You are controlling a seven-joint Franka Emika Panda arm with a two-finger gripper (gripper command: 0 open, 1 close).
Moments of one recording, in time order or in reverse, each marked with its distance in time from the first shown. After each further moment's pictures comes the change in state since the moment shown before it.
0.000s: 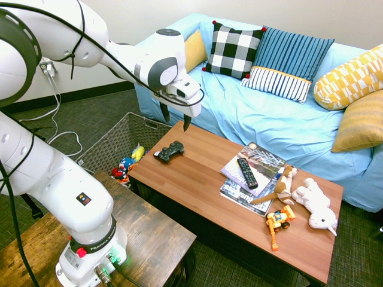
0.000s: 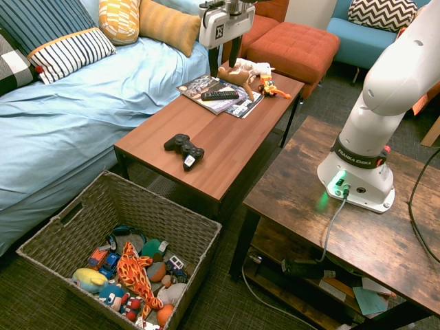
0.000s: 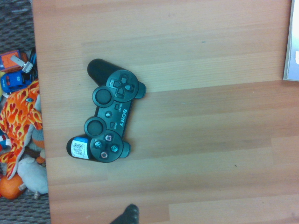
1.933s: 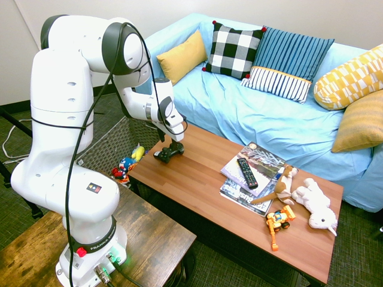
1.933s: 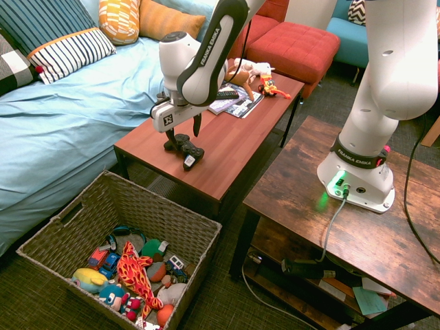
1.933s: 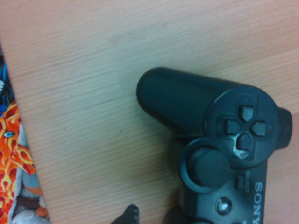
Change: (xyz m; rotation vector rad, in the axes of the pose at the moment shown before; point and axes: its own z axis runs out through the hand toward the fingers) arm -0.044 -0.132 0.244 -0.091 -0.008 0.188
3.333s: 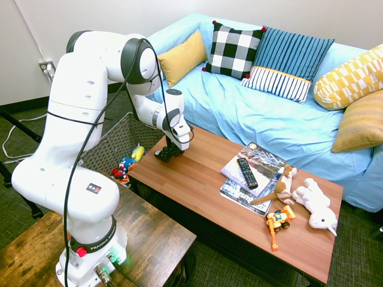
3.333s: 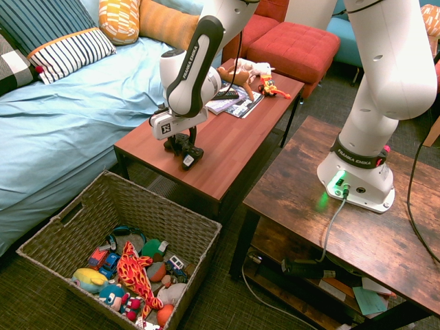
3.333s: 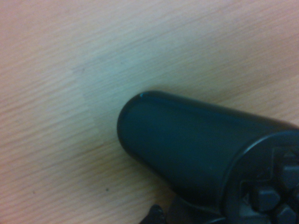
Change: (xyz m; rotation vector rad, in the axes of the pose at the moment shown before) arm 0.029 -0.013 0.042 0.016 -0.079 0.075
